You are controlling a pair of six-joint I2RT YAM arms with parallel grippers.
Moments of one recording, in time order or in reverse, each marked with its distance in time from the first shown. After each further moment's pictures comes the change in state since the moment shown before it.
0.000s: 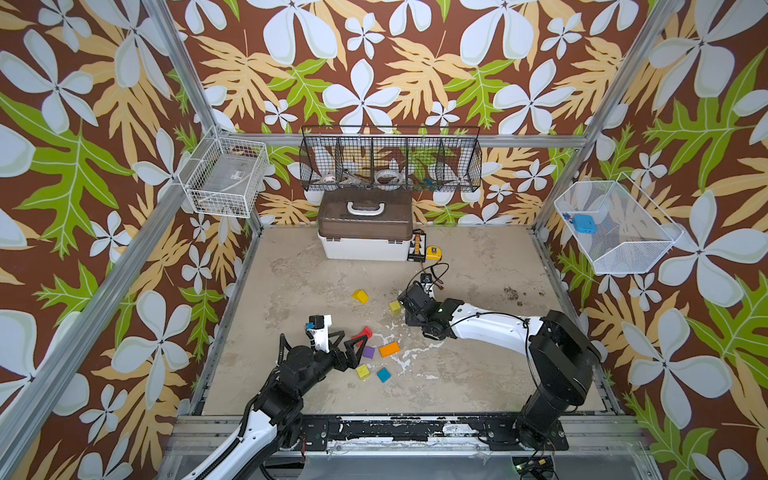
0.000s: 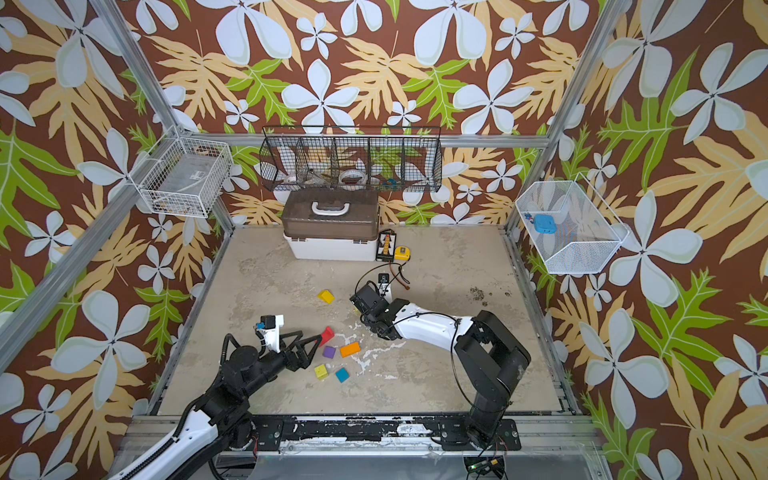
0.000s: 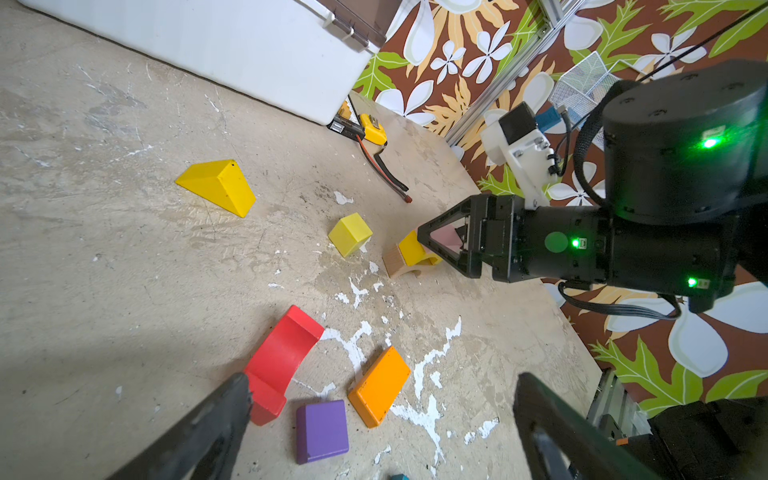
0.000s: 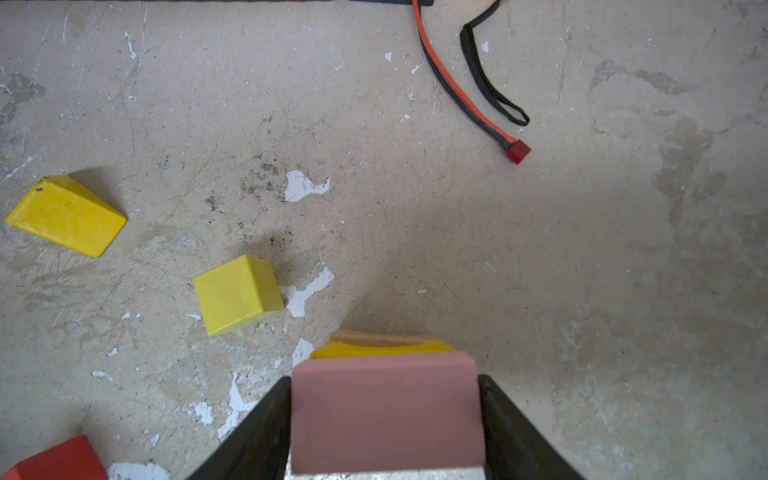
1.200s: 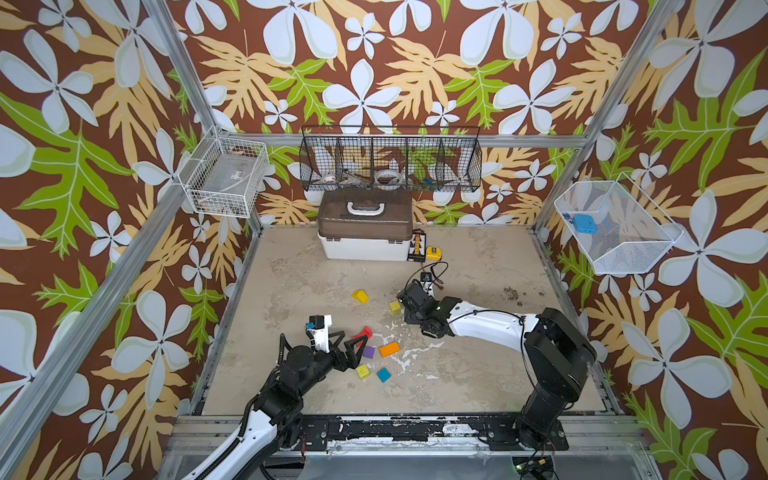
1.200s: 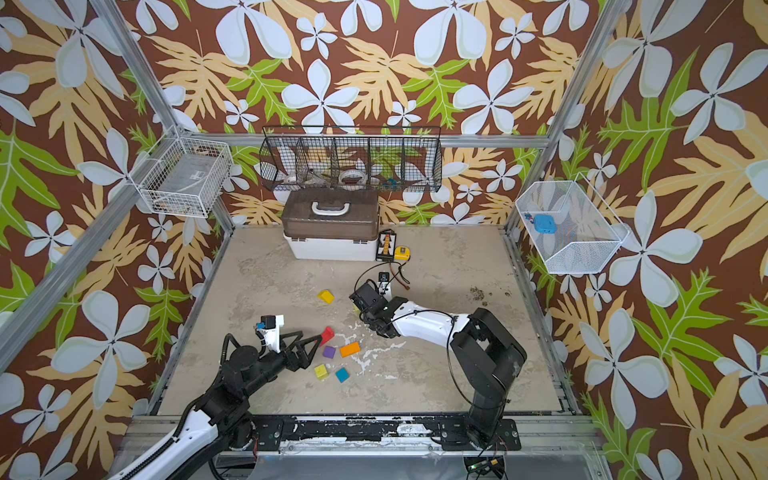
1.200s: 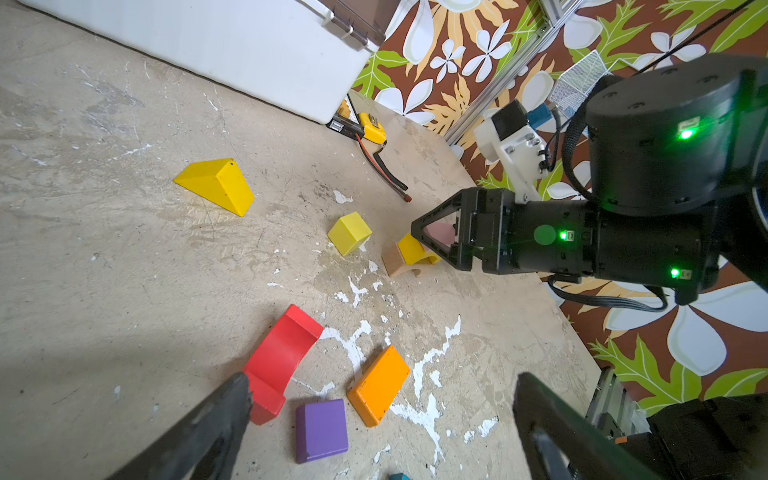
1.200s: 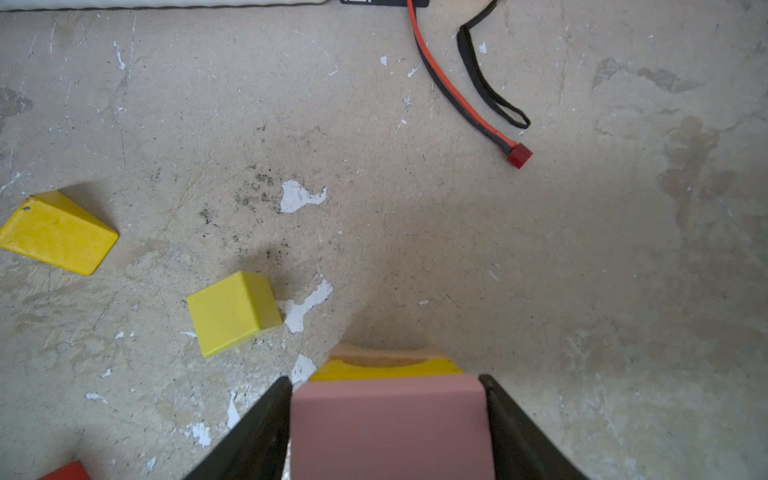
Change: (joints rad) left arm 0.000 0.001 0.000 0.000 0.003 0.000; right arm -0.010 0.028 0.021 0.003 0.002 0.021
